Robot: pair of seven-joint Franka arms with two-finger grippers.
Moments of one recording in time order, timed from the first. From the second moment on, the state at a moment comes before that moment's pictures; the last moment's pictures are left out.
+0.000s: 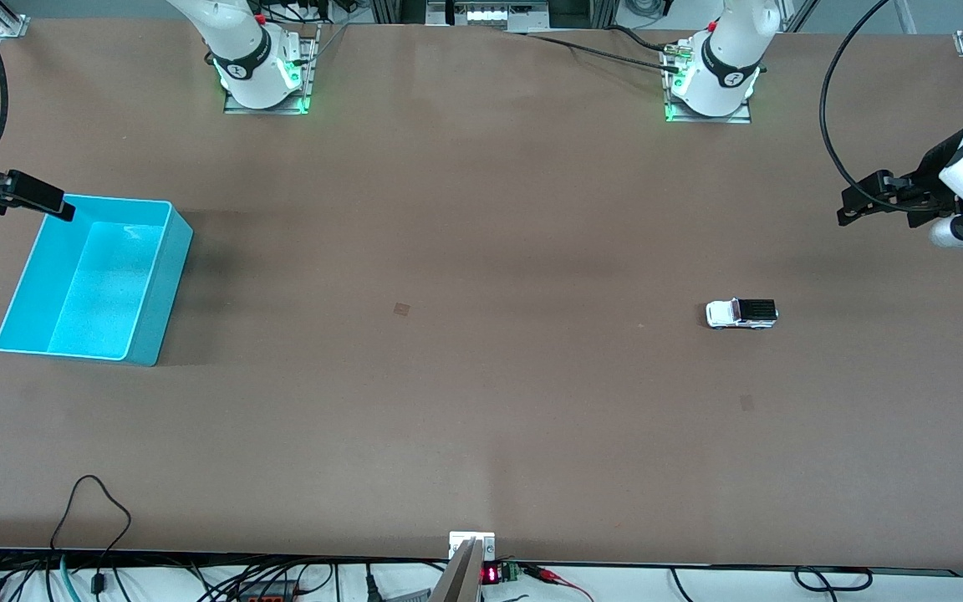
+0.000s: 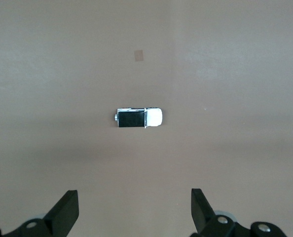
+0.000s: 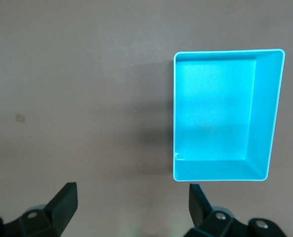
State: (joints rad) left arm 0.07 0.02 -0.06 -1.64 -0.04 1.59 0.00; right arm 0.00 0.07 -0.09 -1.56 0.04 1.53 0.02
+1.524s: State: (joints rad) left arm 0.06 0.31 -0.07 -1.93 0.04 2.03 0.28; right arm -0.01 0.10 -0.10 -1.56 0.04 1.53 0.02
